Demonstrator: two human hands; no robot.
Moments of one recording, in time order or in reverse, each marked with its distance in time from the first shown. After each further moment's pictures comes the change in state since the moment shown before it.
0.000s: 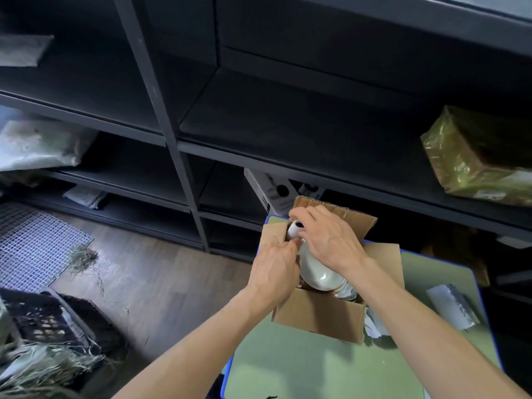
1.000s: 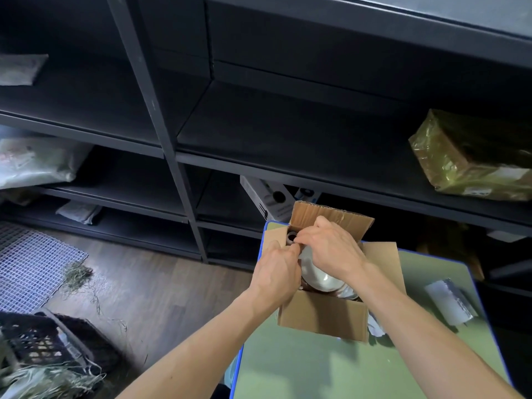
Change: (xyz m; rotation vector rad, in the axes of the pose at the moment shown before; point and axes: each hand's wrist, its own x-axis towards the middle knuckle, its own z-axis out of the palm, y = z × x) left_hand 0.000 0.001 -0.010 0.281 -0.029 0.208; right_hand -0.009 0.006 0.020 0.017 -0.161 0.130
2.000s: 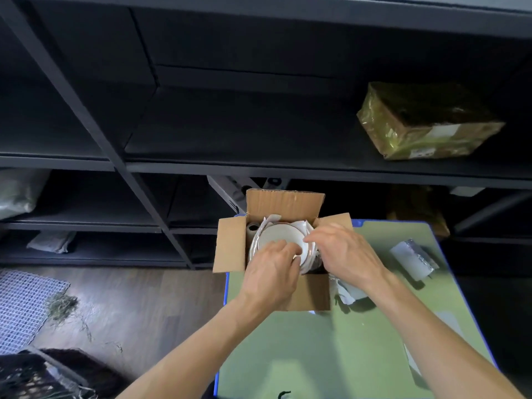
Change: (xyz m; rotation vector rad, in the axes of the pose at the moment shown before) left_hand -0.013 0.065 0.007 -0.296 0.120 0.074; right_hand -0.111 0.042 -0.027 0.150 0.034 0.191
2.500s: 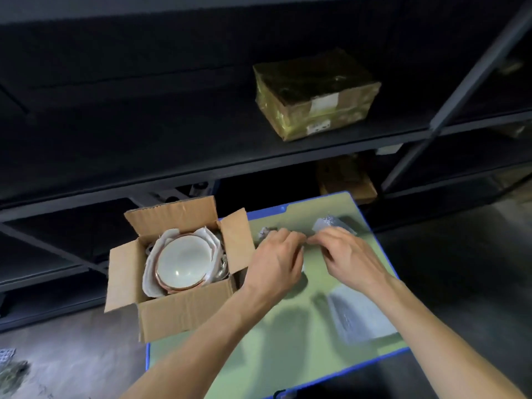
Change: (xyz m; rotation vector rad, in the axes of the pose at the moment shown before) left_hand 0.063 0.148 0.104 -0.093 -0.099 0.274; right_hand -0.124 0.164 0.001 0.117 0.140 0.295
